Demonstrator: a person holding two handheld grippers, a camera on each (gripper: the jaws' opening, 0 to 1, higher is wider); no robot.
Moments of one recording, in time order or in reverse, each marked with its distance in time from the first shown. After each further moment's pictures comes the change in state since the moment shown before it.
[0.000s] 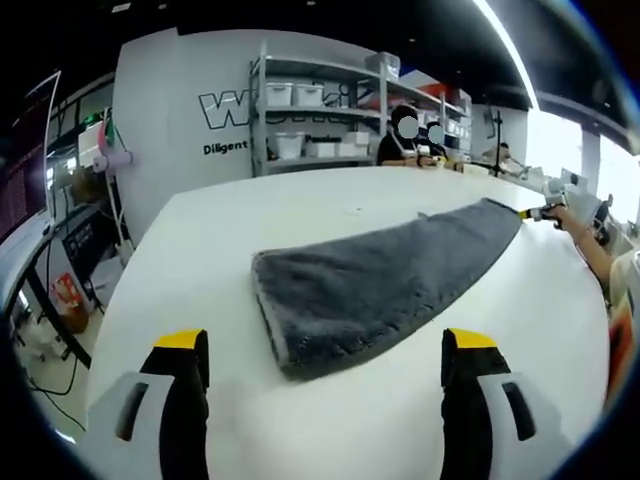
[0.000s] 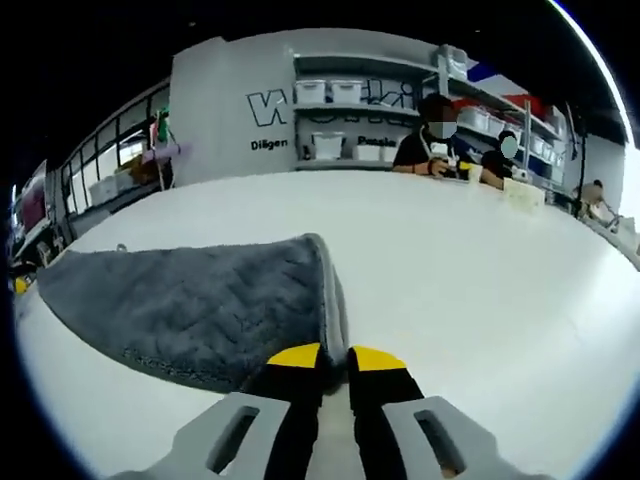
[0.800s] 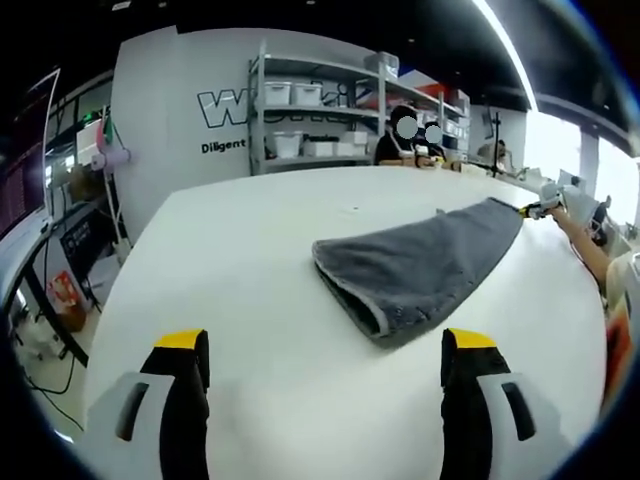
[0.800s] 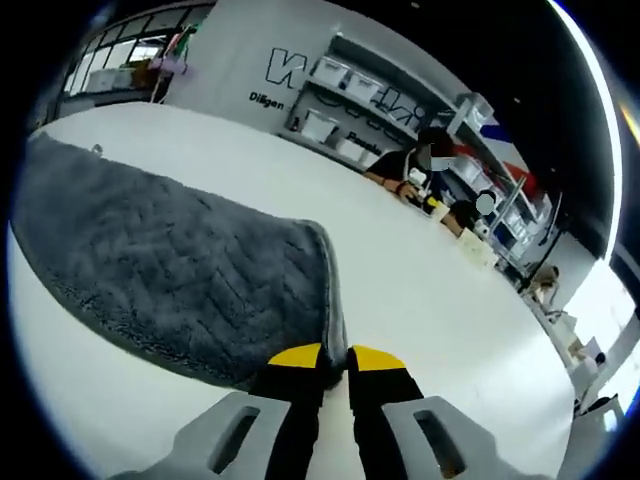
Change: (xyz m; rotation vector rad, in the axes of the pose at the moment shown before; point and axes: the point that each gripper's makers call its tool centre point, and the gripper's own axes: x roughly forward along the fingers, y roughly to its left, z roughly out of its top) left arm -0.001 -0.003 -0.002 -0.006 0.004 -0.014; right arm 0.004 -0.085 -0.002 -0.326 0.054 -0.231
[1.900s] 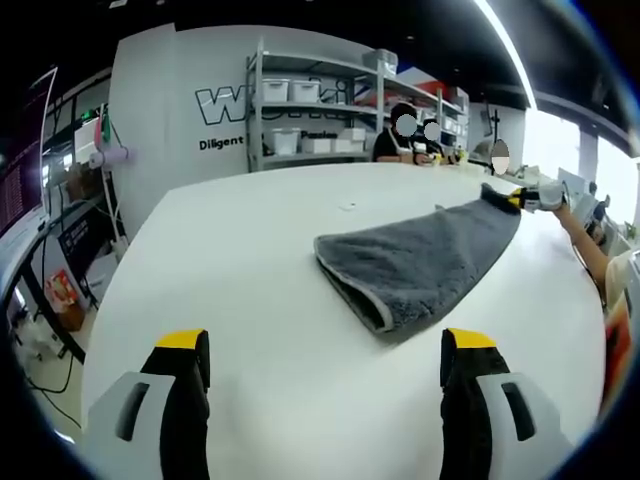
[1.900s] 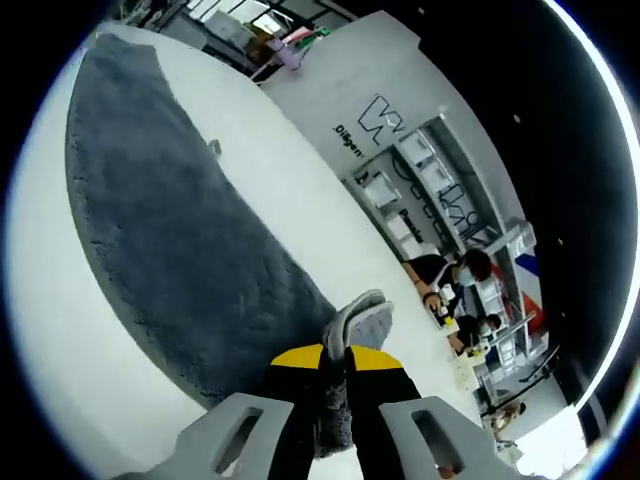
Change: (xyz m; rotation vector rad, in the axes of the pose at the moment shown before) left arm 0.003 -0.002 -0.003 0.000 0.015 -0.007; right arm -0.057 0.133 0.104 -0.476 -0.222 0.080
